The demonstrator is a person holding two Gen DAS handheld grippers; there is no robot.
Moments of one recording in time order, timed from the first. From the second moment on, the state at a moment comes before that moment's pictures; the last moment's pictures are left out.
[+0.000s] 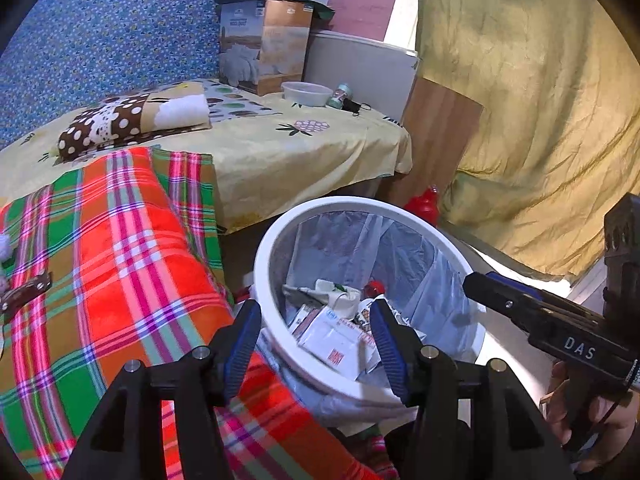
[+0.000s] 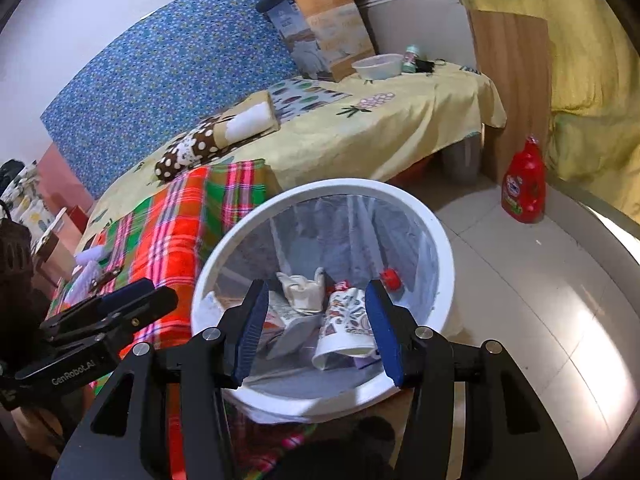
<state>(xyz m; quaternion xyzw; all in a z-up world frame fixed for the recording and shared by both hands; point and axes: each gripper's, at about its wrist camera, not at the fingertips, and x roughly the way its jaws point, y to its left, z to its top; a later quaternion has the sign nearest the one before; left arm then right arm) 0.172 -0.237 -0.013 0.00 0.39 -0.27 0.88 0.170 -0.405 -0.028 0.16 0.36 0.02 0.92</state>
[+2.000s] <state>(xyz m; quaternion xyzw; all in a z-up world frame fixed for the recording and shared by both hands) 0.079 -0.010 0.009 -0.07 0.35 -0.10 0.93 0.151 -0.219 0.004 0.04 0.36 0.22 0.91</state>
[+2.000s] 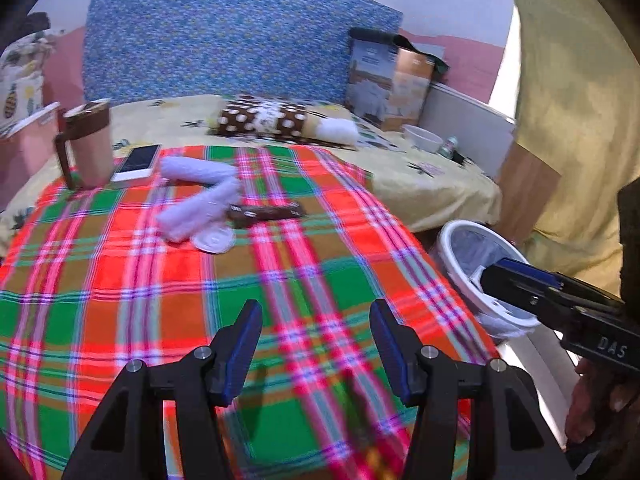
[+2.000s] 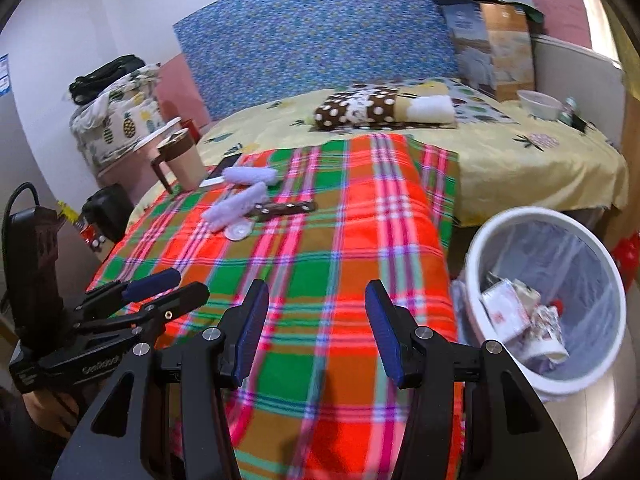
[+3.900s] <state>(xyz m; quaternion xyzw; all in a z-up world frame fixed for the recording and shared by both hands) 0.174 0.110 -0.014 -0.06 0.39 0.00 0.92 0.221 -0.133 -0.011 -0.01 0.39 0.31 0.87</state>
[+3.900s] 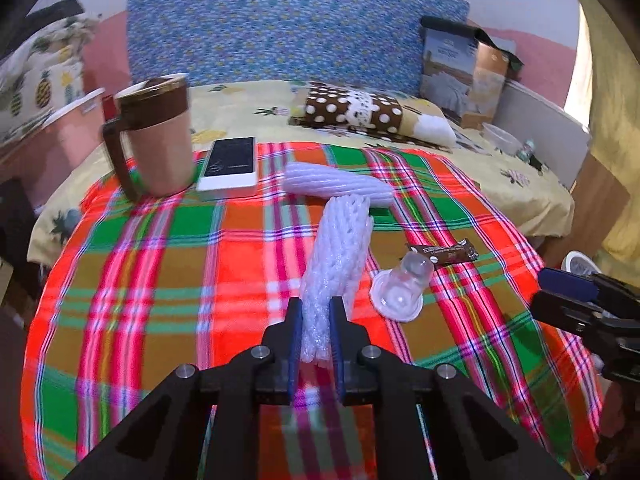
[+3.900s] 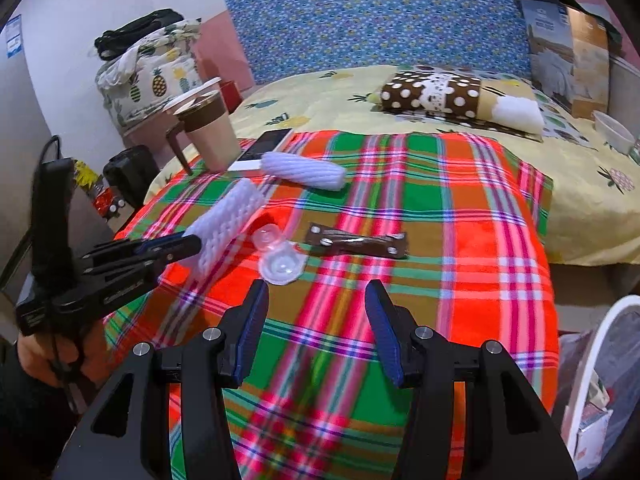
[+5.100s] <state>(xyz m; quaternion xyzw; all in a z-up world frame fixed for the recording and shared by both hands) 0.159 0.120 -0.034 -0.09 0.41 0.01 0.91 0.231 -0.083 -0.013 -0.04 0.38 0.33 0.86</state>
